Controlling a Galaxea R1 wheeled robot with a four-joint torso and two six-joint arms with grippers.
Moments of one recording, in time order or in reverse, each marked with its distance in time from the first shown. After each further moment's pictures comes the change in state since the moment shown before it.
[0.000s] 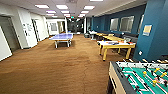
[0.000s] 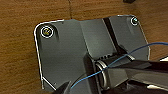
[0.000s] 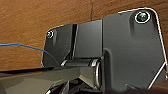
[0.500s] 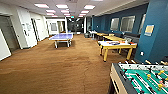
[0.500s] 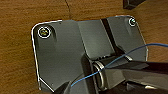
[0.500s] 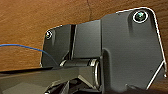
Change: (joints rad) left arm 0.007 0.011 -0.002 0.000 -0.005 -0.001; right arm -0.010 0.017 -0.031 0.002 0.010 0.009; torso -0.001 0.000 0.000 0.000
